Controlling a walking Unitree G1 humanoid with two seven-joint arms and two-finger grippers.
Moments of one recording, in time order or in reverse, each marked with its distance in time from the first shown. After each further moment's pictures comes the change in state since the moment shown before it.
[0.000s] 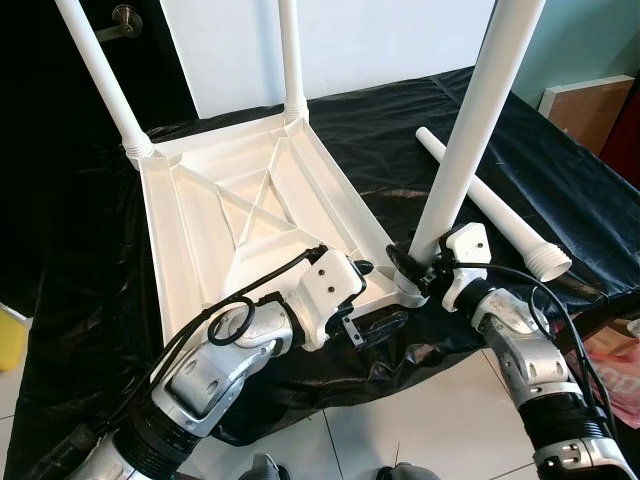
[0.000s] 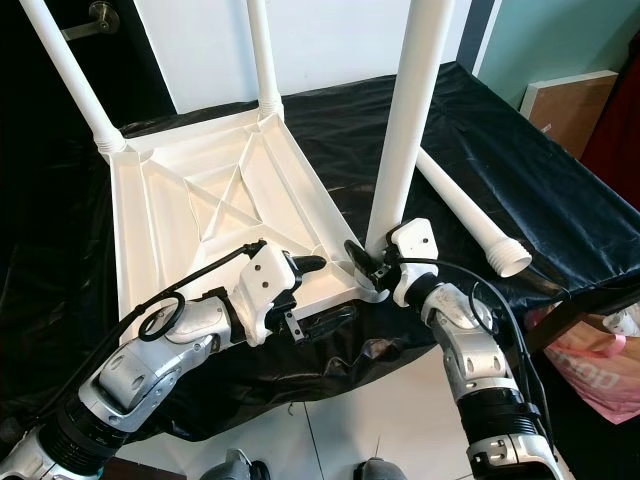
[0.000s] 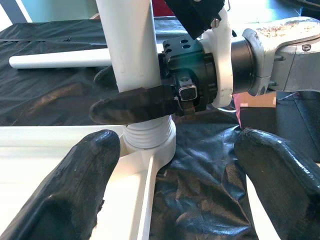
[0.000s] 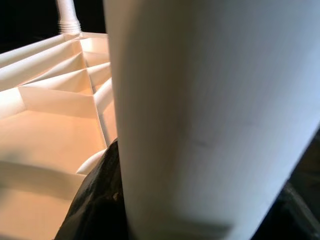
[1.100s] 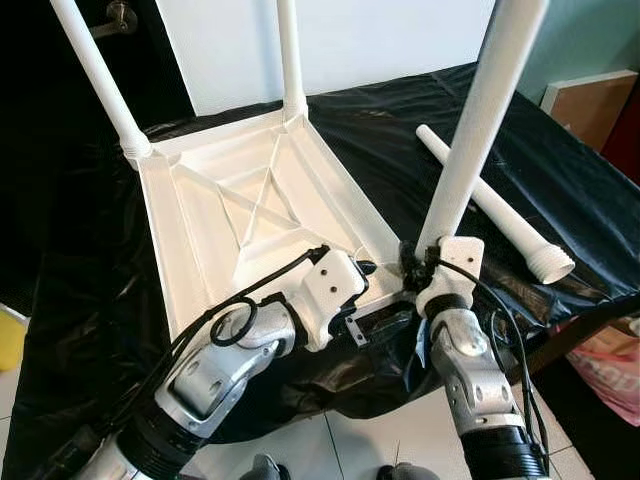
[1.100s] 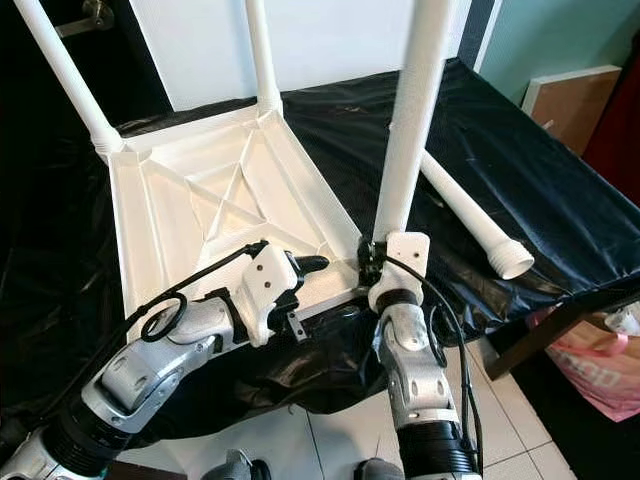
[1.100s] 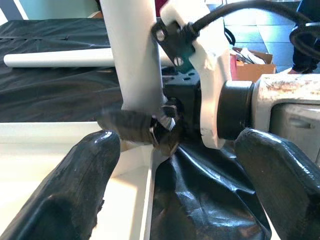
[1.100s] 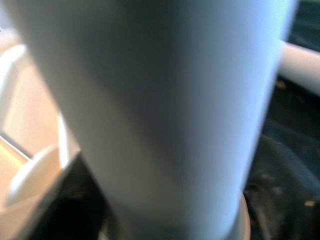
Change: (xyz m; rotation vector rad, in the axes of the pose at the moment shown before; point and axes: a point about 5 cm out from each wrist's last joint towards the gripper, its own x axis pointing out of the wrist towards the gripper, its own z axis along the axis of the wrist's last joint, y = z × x) left arm 0.003 -0.002 0.002 -0.007 -0.015 -0.003; right arm -0.001 0.033 -0.009 0.205 0.039 -0.535
